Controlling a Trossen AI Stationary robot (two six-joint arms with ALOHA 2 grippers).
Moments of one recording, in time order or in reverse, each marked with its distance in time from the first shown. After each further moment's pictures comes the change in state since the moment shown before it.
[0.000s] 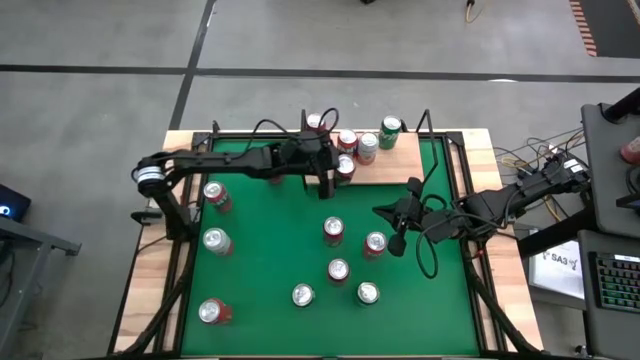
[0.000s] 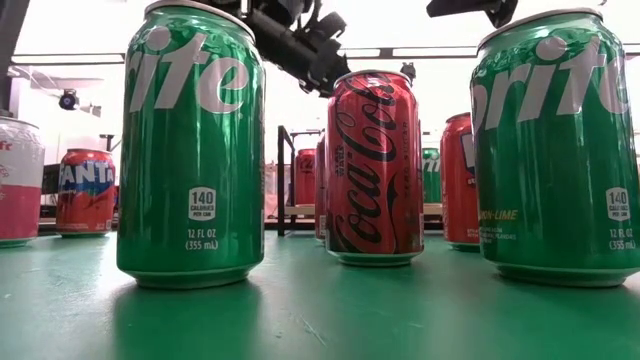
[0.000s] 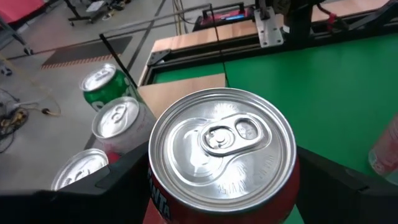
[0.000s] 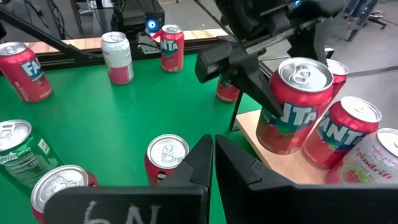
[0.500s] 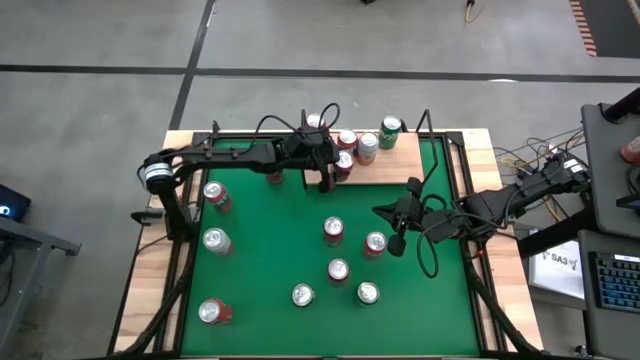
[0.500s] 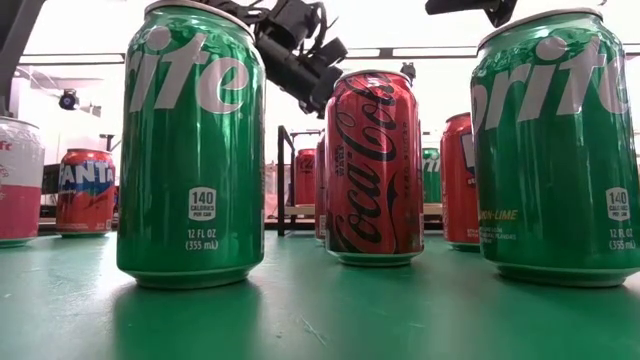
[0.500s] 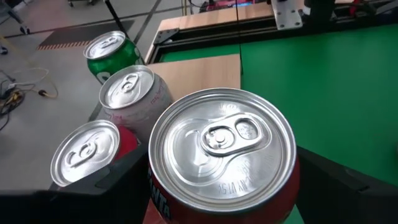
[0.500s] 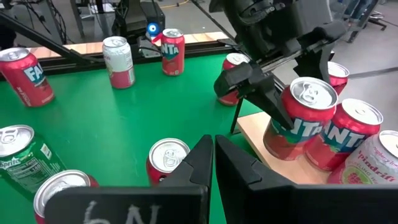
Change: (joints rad) left arm 0.064 0.055 -0.001 0.016 0.041 -0.017; right arm 0.000 0.000 -0.002 0.020 0.002 -0.001
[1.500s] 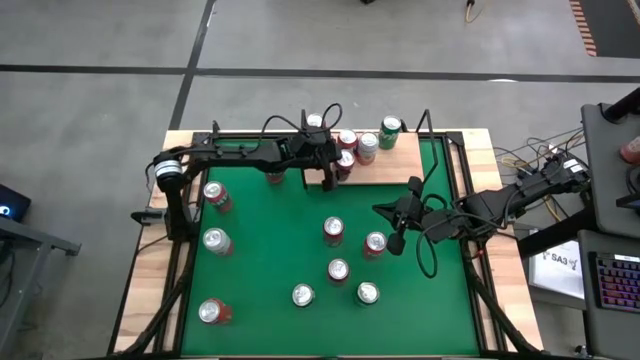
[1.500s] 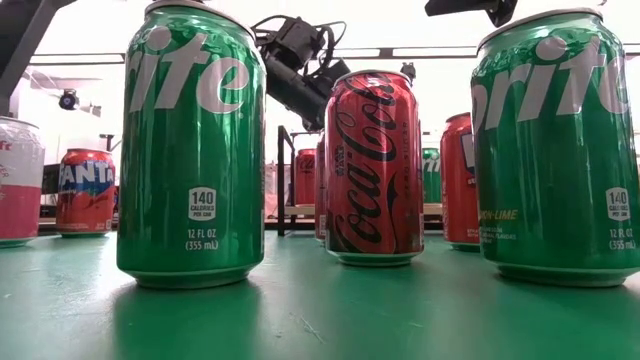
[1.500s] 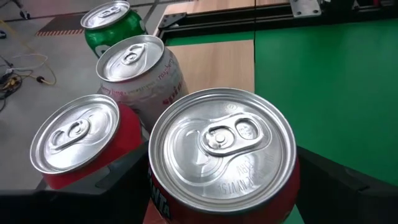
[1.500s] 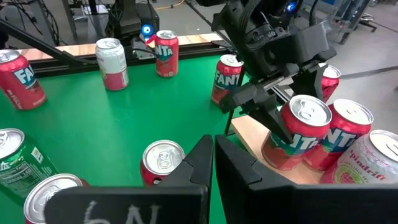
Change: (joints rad) left arm 0.032 0.075 -0.003 0.063 0.011 -0.028; right arm 0.000 0.001 0.000 0.000 0.025 0.000
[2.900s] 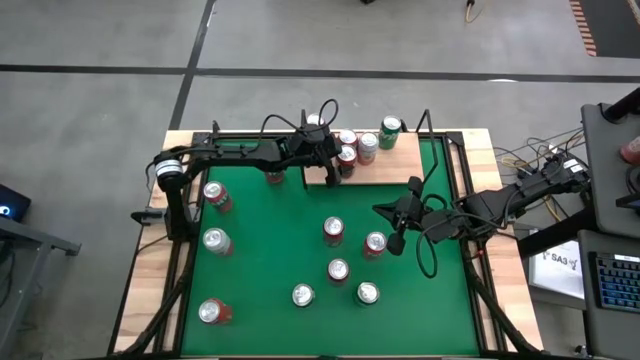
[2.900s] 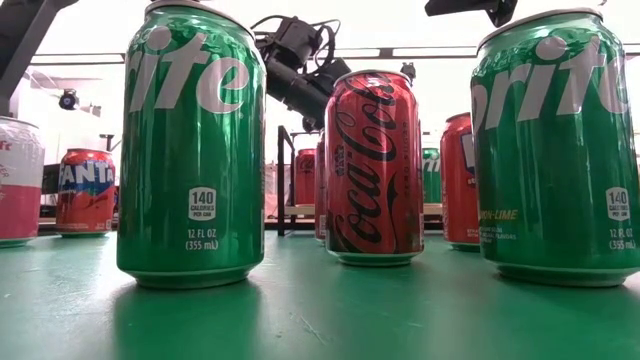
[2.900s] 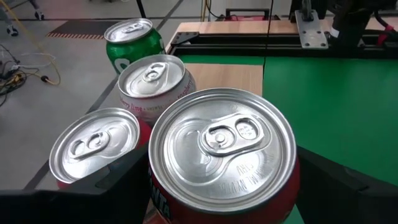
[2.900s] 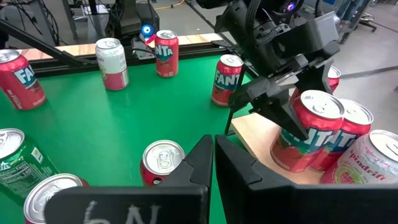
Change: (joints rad) left arm 0.008 0.005 -0.008 0.089 -0.001 -0.099; right arm 0.000 0.000 0.000 0.000 0.000 0.000
